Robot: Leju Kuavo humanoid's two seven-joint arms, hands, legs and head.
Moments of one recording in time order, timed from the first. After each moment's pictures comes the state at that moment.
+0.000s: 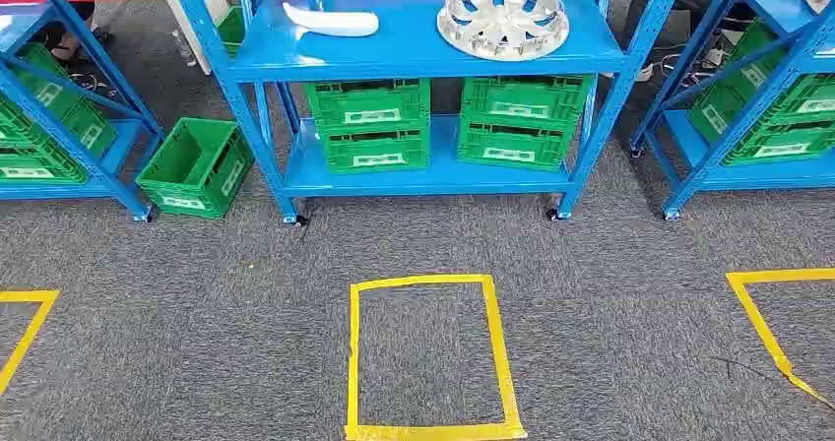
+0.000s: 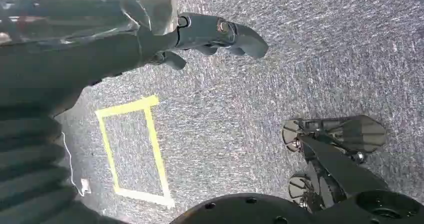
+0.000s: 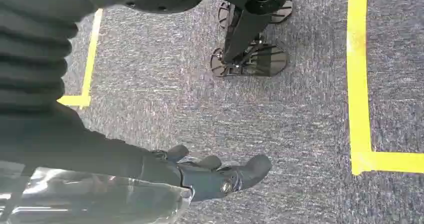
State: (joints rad) left arm 0.16 0.00 -0.01 -0.42 0.00 0.00 0.00; right arm 0.16 0.00 0.01 -0.38 0.00 0.00 0.00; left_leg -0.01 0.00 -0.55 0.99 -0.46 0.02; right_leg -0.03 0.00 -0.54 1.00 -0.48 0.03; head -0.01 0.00
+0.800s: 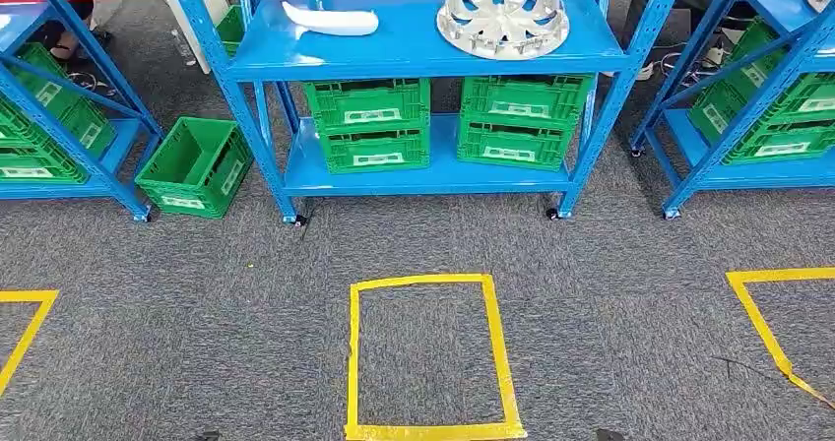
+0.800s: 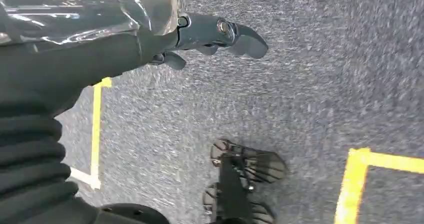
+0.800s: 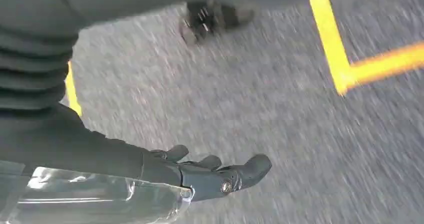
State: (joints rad) left arm 0.00 0.02 -0.05 -0.34 0.32 0.20 -0.10; right arm 0.03 0.03 -0.30 -0.29 0.15 -0.22 -0.01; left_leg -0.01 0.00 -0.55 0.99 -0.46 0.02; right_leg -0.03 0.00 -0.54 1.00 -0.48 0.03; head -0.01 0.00
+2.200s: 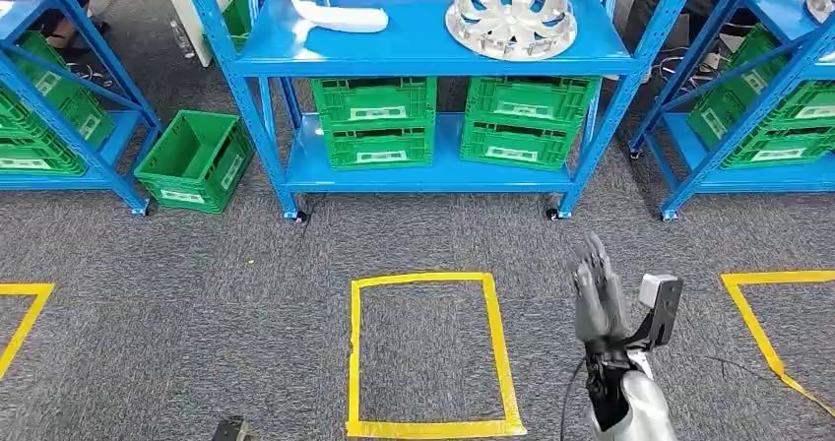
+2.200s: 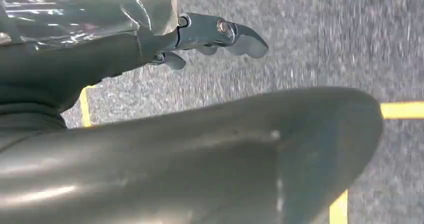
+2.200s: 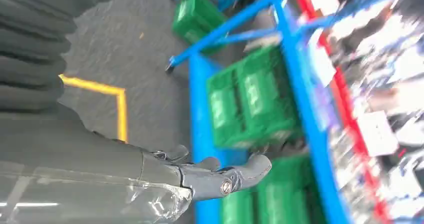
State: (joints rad) left arm -0.06 0.00 -0.22 -0.27 0.39 0.08 -0.17; right arm -0.09 -0.02 0.04 -1.09 -0.41 0.28 -0.27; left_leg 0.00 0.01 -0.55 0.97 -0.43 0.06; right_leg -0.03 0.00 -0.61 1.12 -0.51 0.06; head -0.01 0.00
